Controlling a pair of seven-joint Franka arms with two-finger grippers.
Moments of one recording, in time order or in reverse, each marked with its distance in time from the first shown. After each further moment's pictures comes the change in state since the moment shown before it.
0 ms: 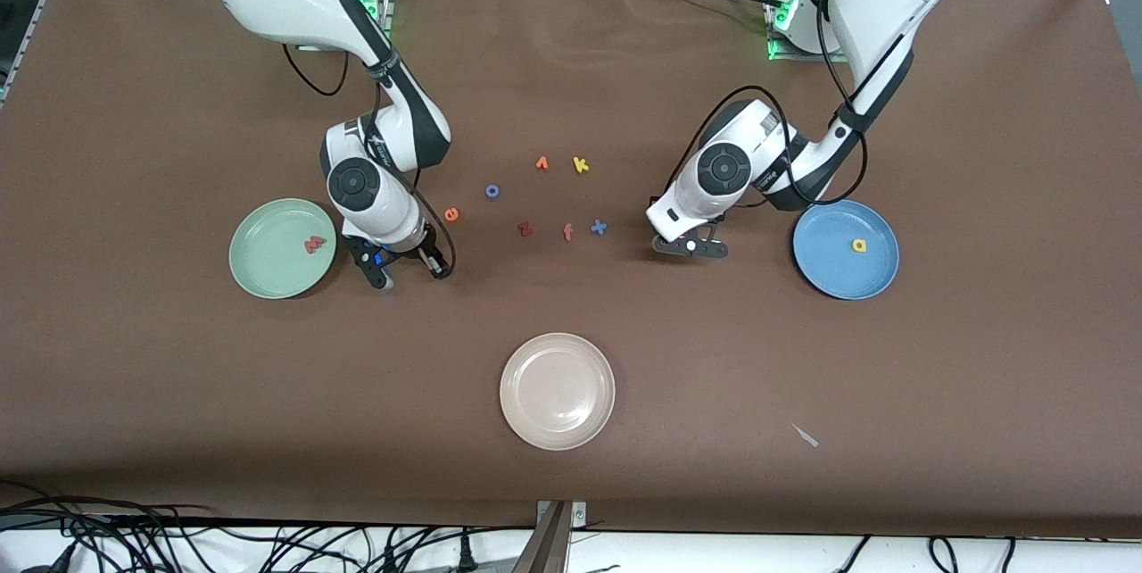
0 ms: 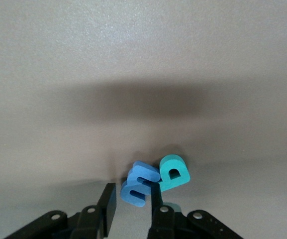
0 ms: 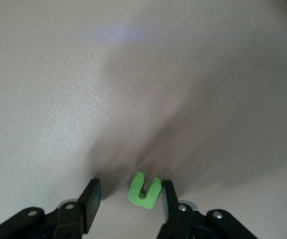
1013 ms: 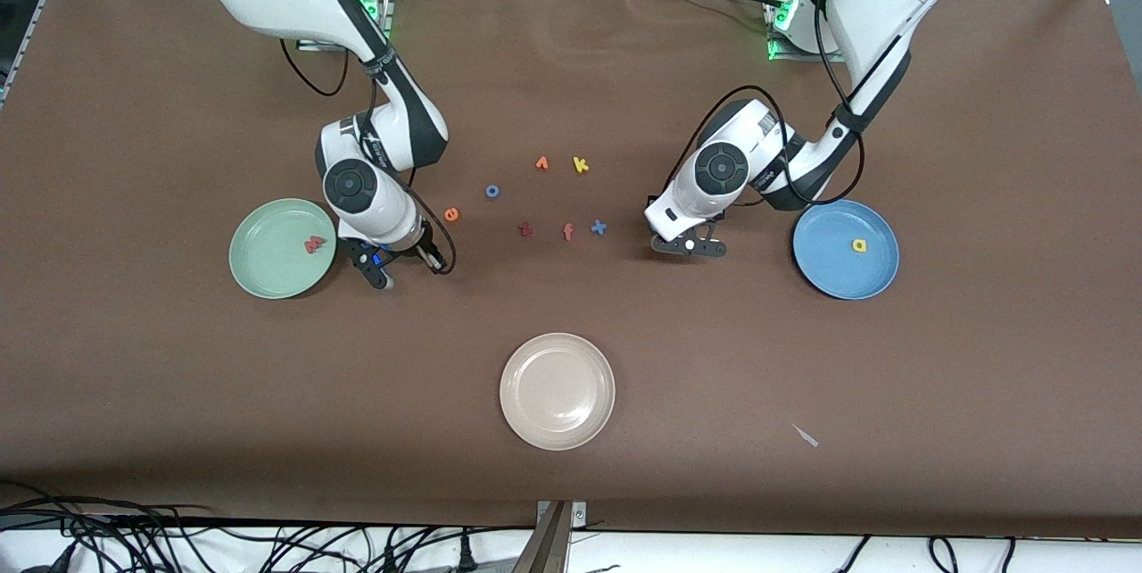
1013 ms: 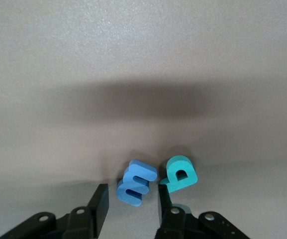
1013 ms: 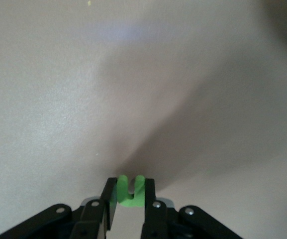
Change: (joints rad) left arm -0.006 0.004 0.000 0.000 0.000 0.002 -0.017; right arm 0.000 -0.031 -0.024 0.037 -0.001 -0.151 -0.131
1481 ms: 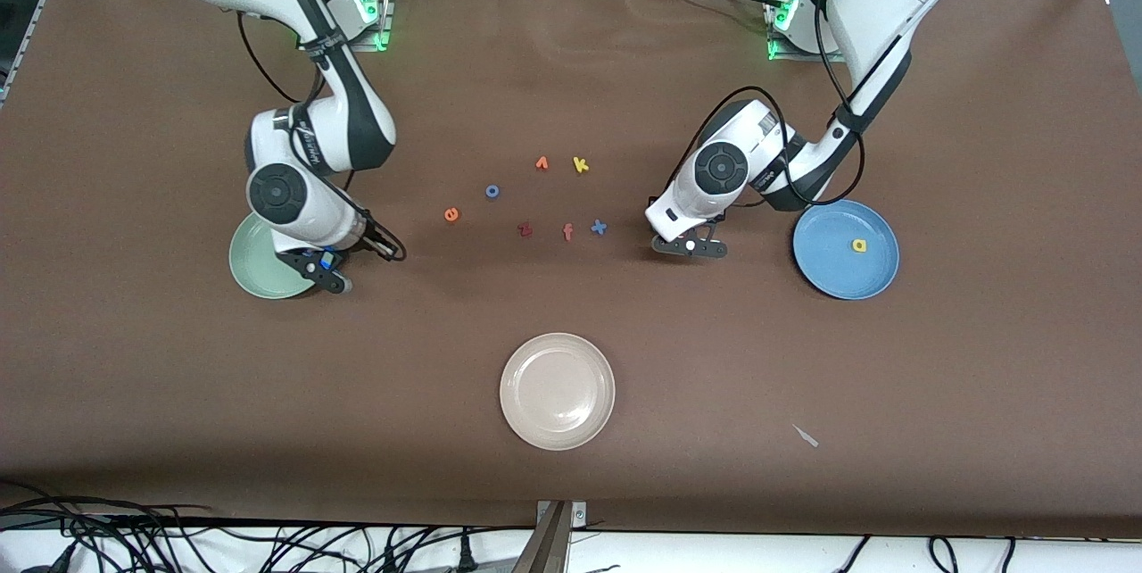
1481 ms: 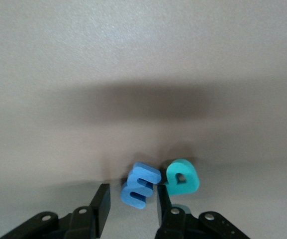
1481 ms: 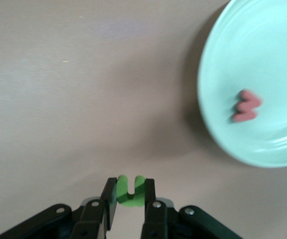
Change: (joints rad) left arm 0.000 0.001 0.007 0.001 0.026 0.000 -0.004; right arm -0.005 -0.133 -0.135 -0.053 -0.011 -0.179 -0.451
